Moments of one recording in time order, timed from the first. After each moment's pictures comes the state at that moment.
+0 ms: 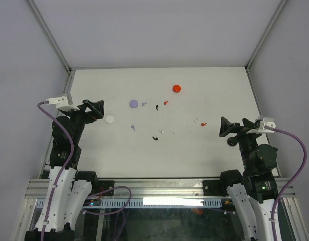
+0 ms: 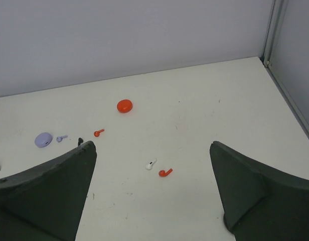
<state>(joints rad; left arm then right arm) -0.04 0.57 0.66 -0.10 0.06 -0.40 0.17 0.16 0.64 -0.44 0.12 0.18</state>
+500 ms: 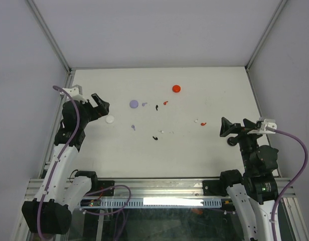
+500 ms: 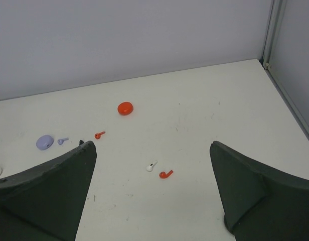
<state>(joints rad) -0.04 0.82 0.72 -0.21 0.06 -0.43 0.17 0.15 0.64 -0.44 0.13 0.19</state>
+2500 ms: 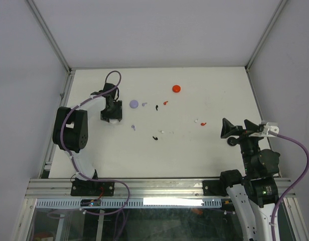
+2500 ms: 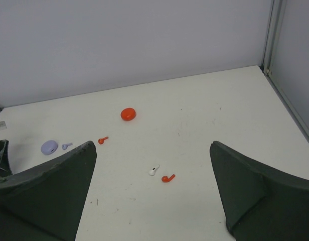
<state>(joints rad) -0.20 1.84 1.21 -0.58 -0.10 -0.23 0.17 0.10 0.64 -0.44 0.13 0.19</state>
